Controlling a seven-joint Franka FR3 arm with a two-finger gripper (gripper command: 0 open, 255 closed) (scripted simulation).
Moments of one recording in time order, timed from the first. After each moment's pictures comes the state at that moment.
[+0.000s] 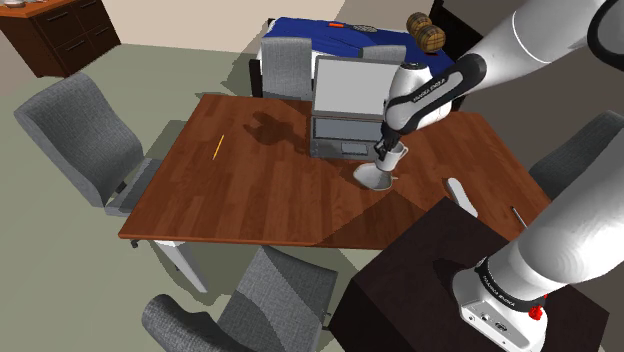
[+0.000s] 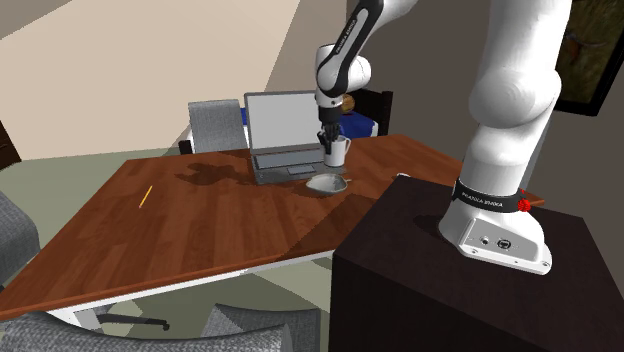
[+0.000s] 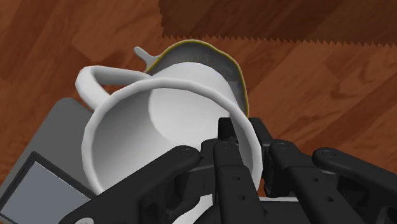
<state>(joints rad) -0.26 0.17 0.00 -2.40 -0.12 2.59 -0.18</state>
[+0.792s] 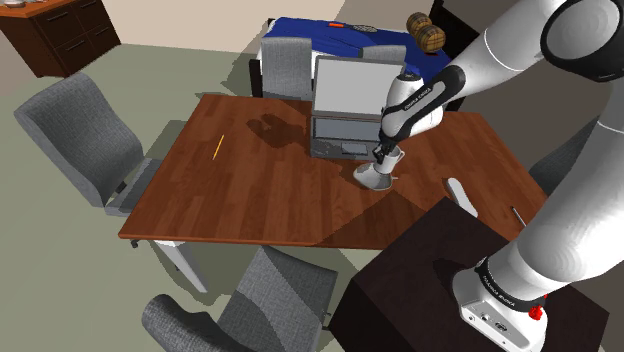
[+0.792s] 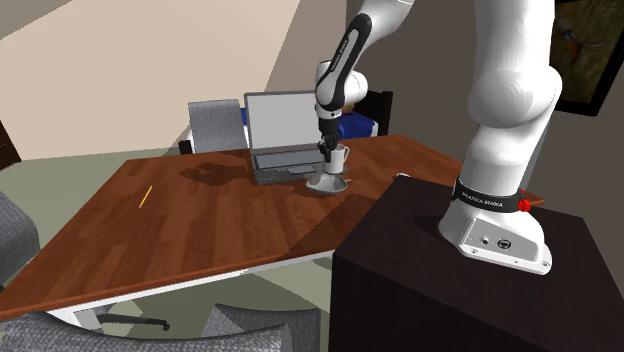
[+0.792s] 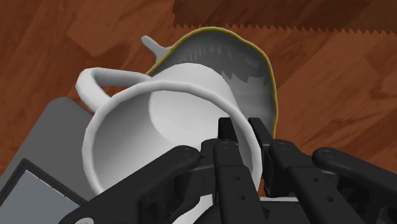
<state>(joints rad) -0.28 0.32 -0.02 -2.33 -0.12 2.67 -0.21</state>
